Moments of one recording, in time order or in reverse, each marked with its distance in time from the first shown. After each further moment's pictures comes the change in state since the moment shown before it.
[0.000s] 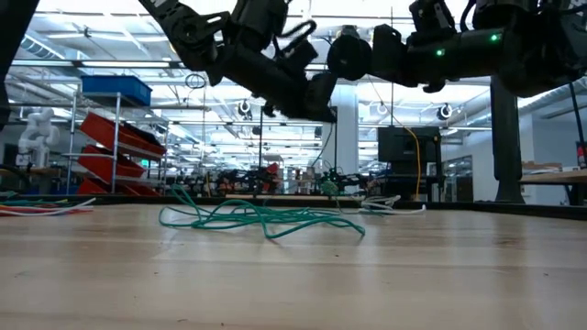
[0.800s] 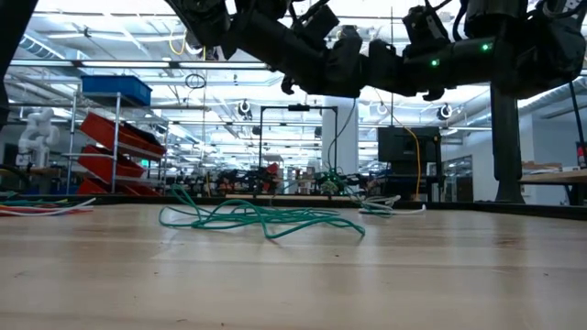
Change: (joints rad) left arm -0.096 0.023 0.149 -0.104 -0.046 0.027; right arm -0.039 -0.001 0.001 -0.088 0.022 0.049
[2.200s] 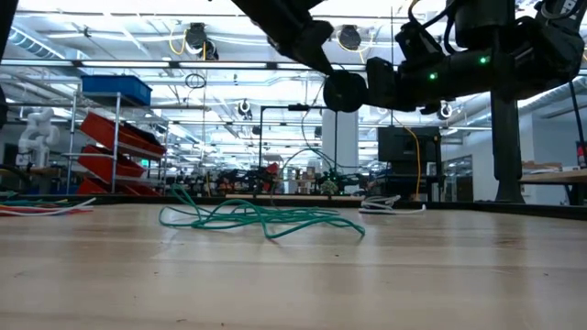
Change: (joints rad) left arm 0.002 -0.136 0.166 -0.522 -0.135 0.270; right arm -0.010 0.001 0.000 -0.166 -0.045 0.127
